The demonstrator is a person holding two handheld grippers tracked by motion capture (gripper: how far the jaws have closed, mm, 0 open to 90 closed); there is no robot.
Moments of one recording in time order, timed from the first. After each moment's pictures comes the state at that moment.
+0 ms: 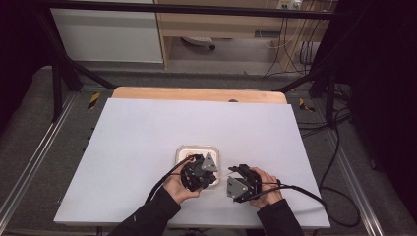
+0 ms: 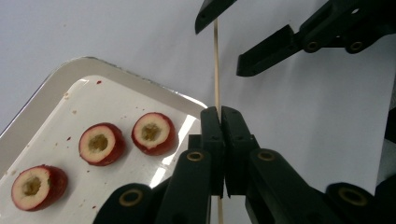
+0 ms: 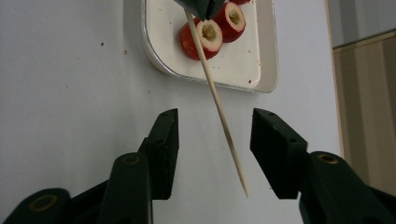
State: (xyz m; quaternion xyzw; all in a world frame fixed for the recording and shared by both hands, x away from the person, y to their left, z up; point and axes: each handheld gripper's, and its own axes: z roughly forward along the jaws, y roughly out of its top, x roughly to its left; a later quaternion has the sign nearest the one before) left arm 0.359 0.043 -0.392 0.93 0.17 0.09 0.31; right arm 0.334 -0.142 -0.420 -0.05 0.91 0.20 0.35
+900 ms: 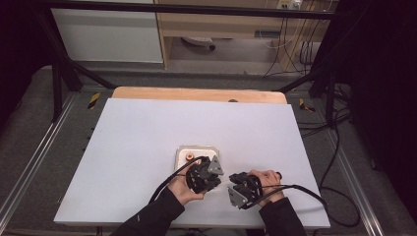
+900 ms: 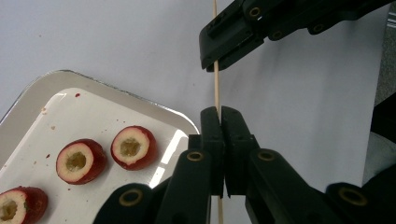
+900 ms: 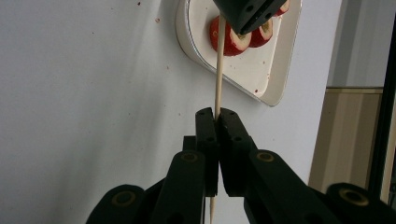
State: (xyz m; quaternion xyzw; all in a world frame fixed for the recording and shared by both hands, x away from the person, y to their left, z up) left arm 0.356 0.031 -0.393 0.94 0.15 0.08 0.30; right arm 0.330 -0.147 -0.424 -0.18 0.90 0.14 0.37
